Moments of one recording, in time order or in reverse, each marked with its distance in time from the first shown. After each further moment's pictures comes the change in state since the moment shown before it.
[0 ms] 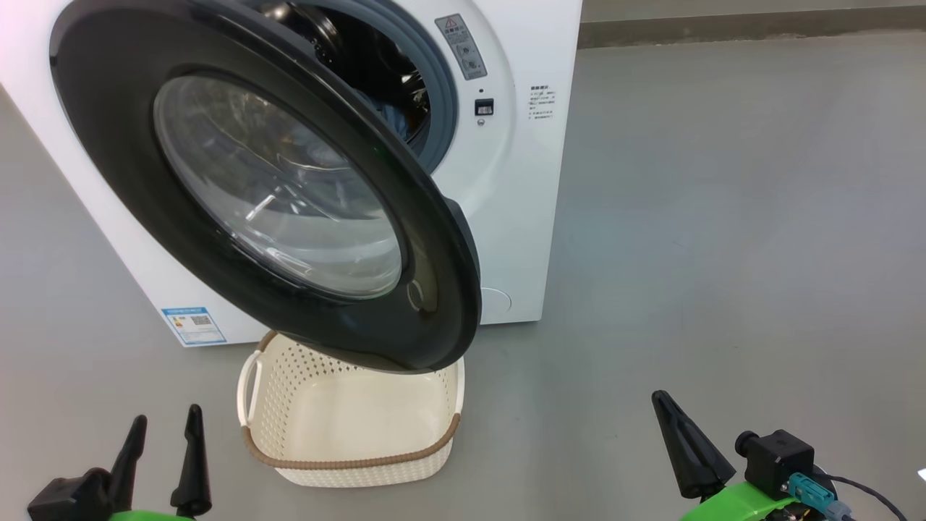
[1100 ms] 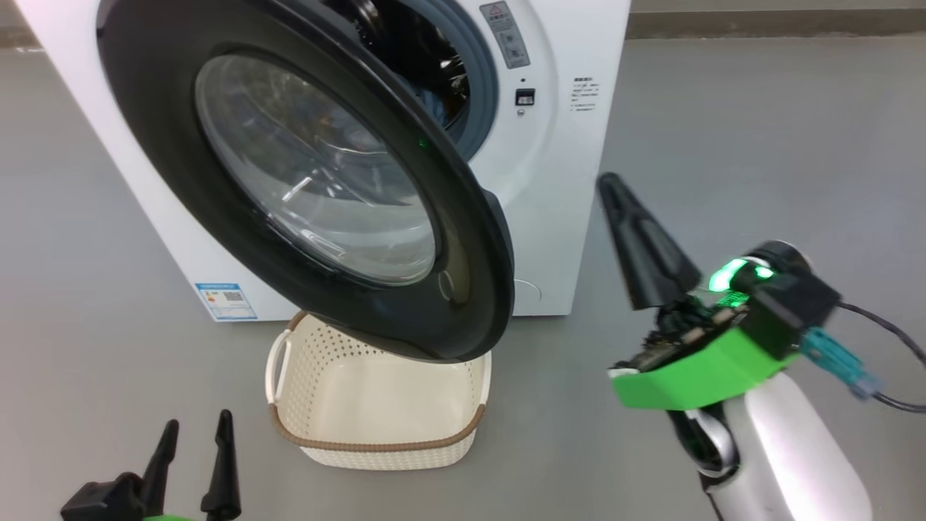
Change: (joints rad) left arm 0.016 -0.037 -0.028 -0.016 0.000 0.000 0.000; right arm -0.334 -0.022 0.133 -0.283 0.052 0.000 0.000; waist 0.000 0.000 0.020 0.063
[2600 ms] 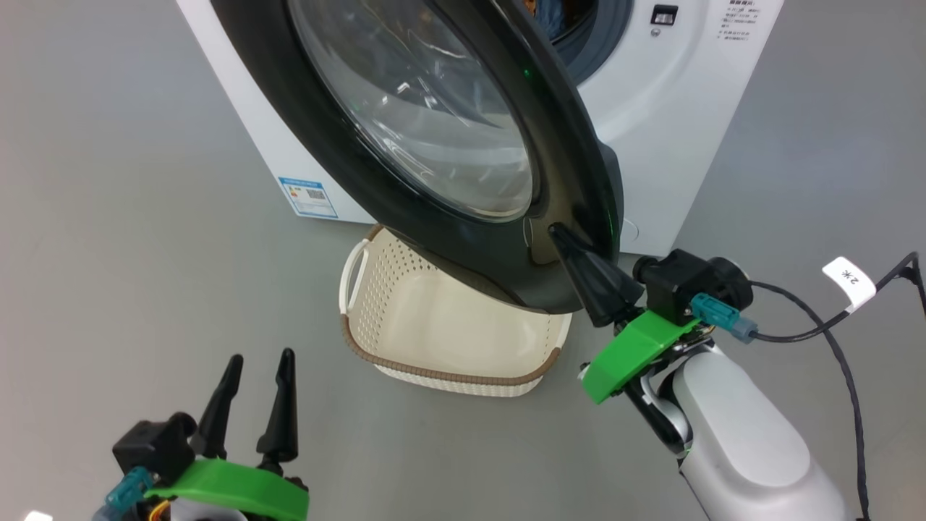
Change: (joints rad) left arm -0.116 -0.038 -0.129 -0.022 -0.071 0.000 0.000; right arm -0.172 0.006 0.114 0.473 -0.057 0.000 0.000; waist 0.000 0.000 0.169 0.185
